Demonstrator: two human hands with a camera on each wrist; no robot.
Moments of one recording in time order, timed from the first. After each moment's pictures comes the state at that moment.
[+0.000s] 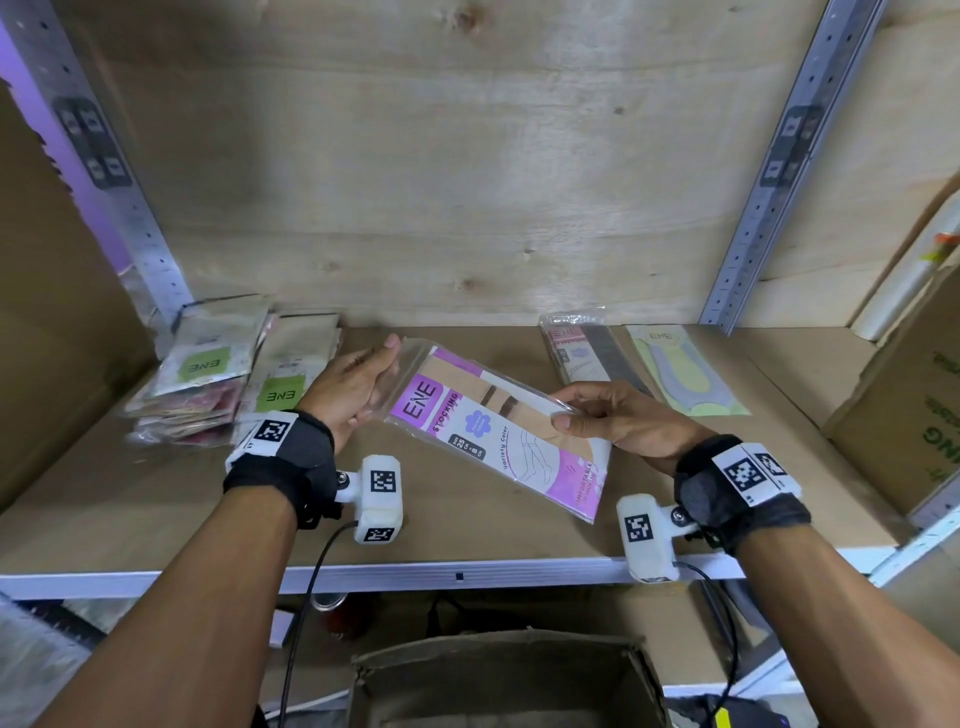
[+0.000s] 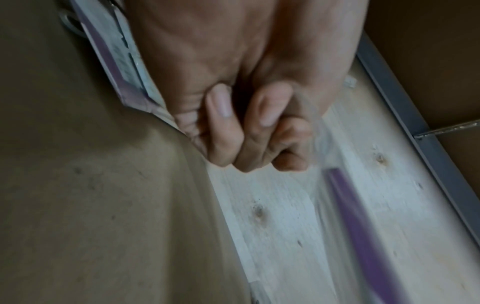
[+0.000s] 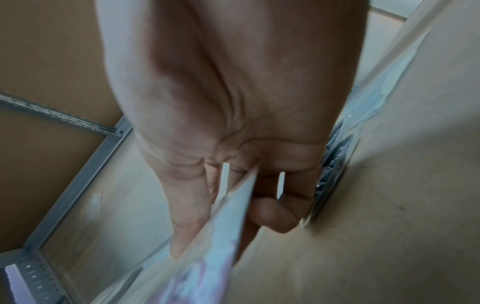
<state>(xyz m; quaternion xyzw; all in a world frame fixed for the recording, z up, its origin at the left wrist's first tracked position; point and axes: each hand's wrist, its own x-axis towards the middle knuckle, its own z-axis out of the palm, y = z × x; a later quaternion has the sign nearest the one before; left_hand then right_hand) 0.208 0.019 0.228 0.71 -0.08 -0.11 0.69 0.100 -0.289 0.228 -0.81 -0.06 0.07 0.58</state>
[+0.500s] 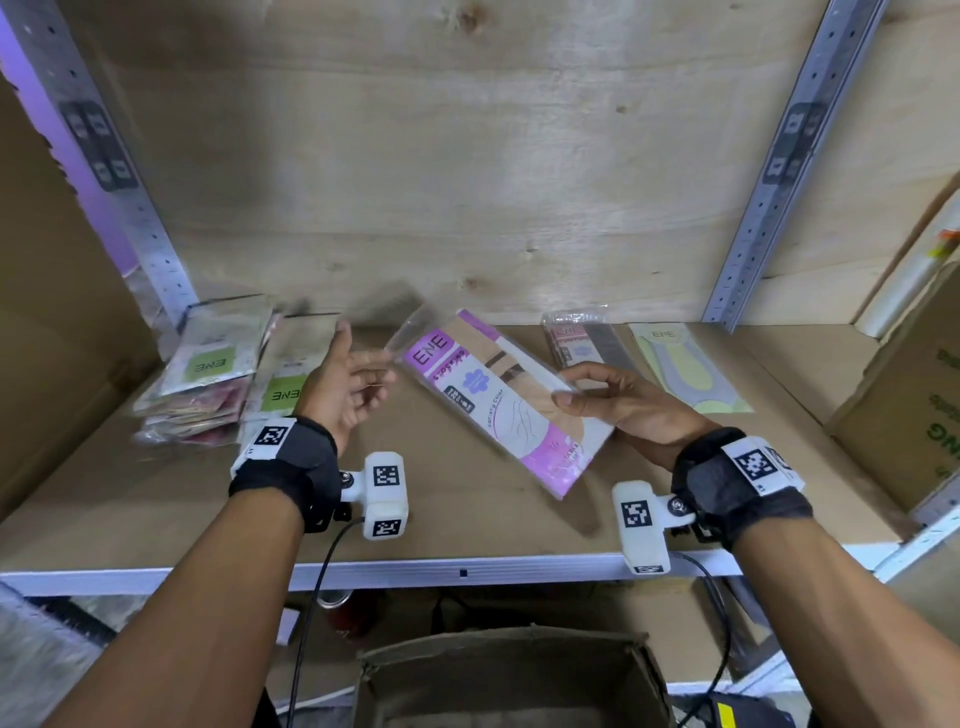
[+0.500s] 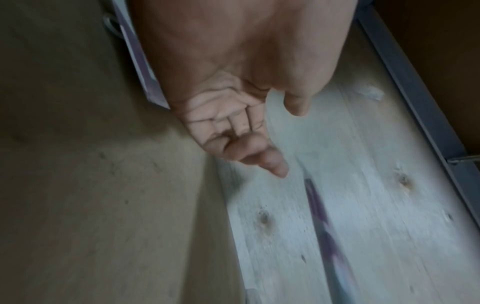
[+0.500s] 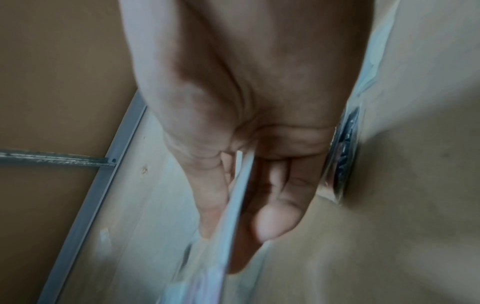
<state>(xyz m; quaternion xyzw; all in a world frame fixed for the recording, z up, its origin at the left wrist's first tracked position) 0.209 0.023 0.223 0.64 0.02 -0.08 0.76 0.100 -0.282 0.236 -0.76 0.00 0.04 0.64</state>
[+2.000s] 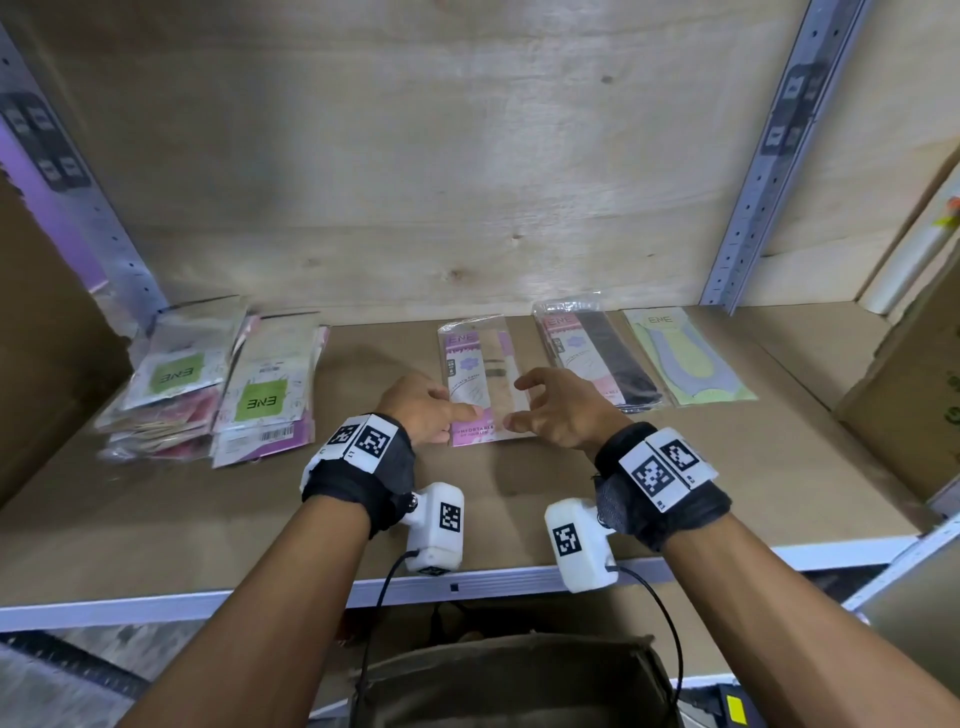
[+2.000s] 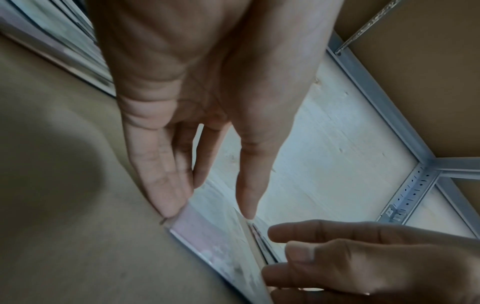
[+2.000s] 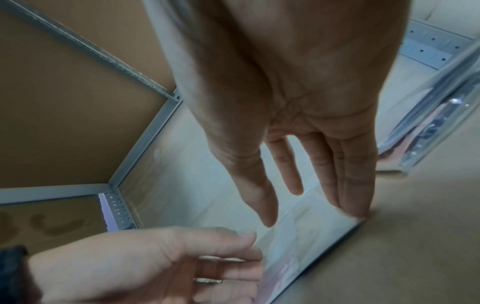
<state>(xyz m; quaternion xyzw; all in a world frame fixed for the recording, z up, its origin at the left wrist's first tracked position) 0.196 -0.061 0.215 0.83 -0.03 -0.19 0.52 0.133 -0.234 0.226 -0.92 0.12 0.04 0.37</state>
